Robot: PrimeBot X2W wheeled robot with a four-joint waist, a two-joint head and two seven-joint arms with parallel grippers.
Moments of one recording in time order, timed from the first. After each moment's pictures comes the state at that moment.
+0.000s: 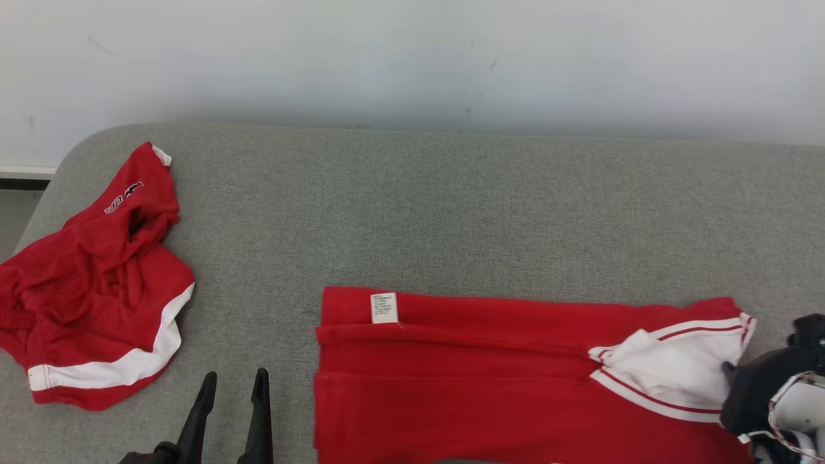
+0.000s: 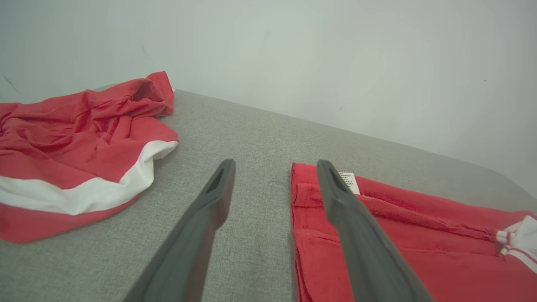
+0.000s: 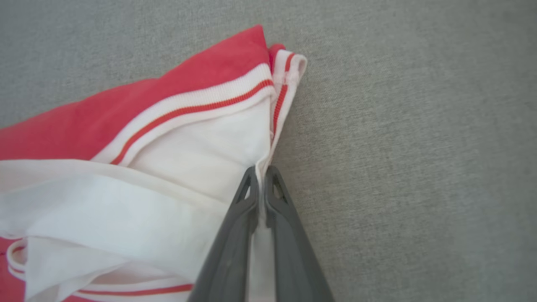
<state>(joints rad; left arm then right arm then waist) 0.07 0.05 -0.06 0.05 -0.29 -0.08 -0.26 -0.28 -0.17 -0.28 0.49 0.25 0.13 0.55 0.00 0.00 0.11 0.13</state>
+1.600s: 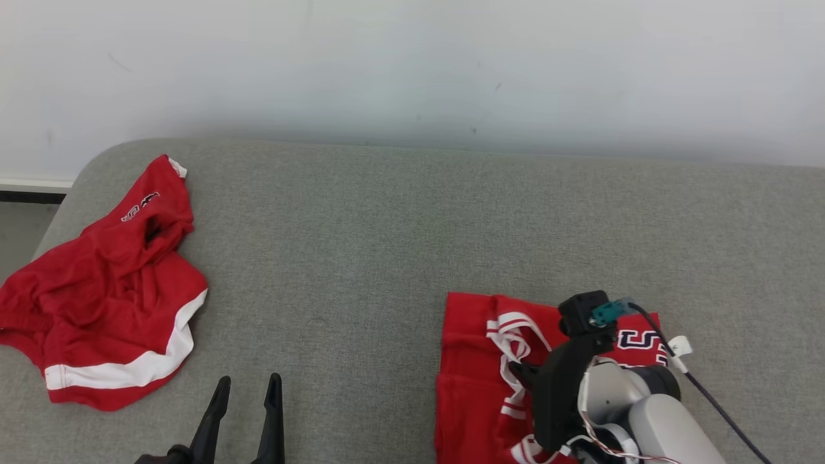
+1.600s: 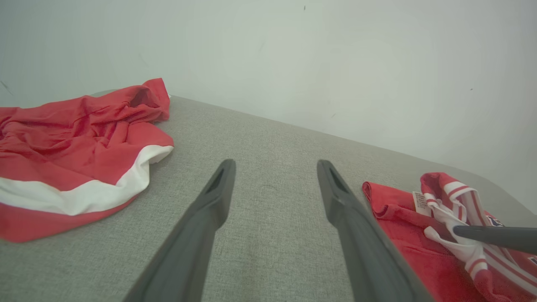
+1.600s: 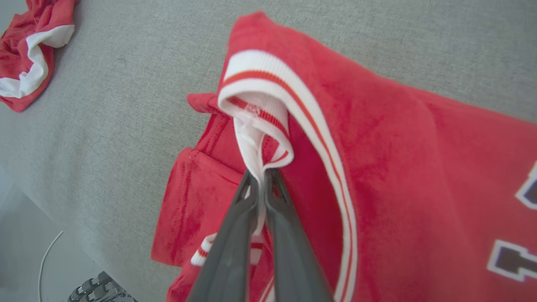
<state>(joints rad) 0.08 0.05 -0.09 0.05 -0.30 -0.07 -0.26 -0.30 -0.08 0.24 0.26 0.37 0.13 0.72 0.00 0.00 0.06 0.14</state>
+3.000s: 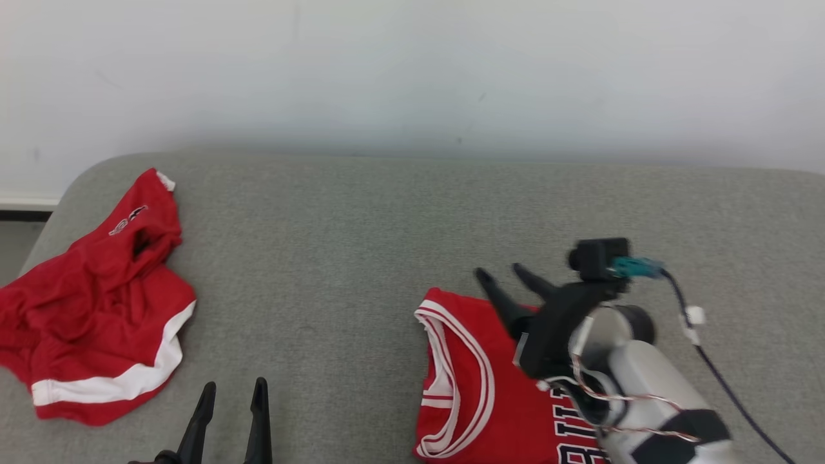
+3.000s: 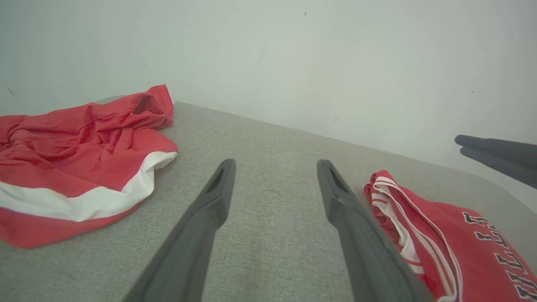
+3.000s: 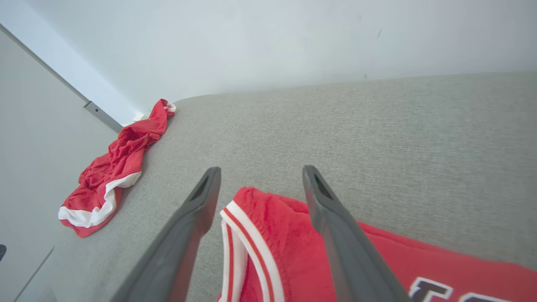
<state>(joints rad) 0.09 0.05 -0.07 0.05 -0.29 -0.06 -0.26 -0.54 -0.07 0.37 0.55 0.62 0.13 0.24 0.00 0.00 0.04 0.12</state>
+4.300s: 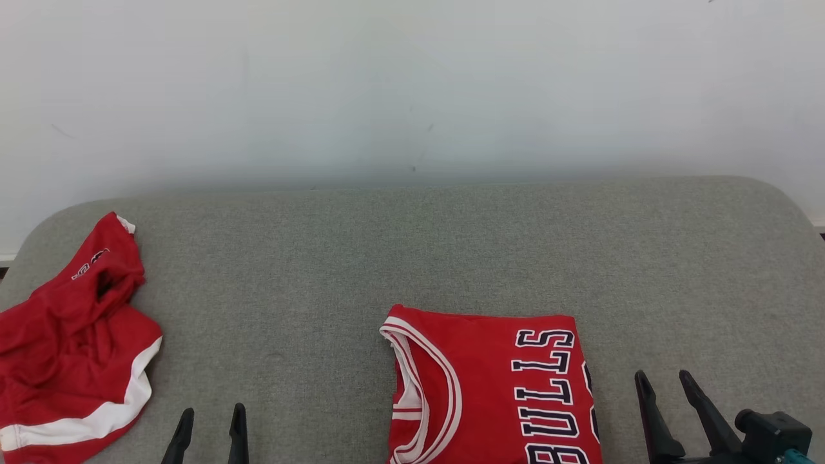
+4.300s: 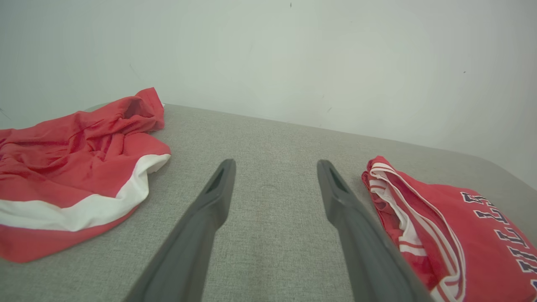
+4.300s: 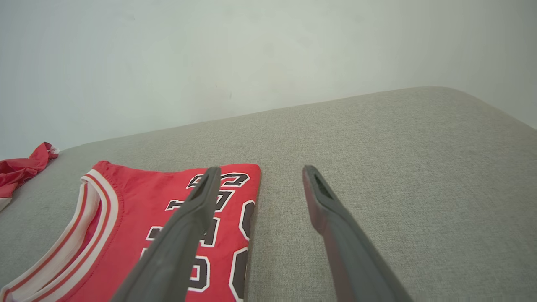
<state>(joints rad) 0.12 0.05 0.01 0.10 -0.23 -0.10 -0.26 0.03 -0.23 0.11 0.23 0.42 0.13 -0.16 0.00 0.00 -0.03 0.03</state>
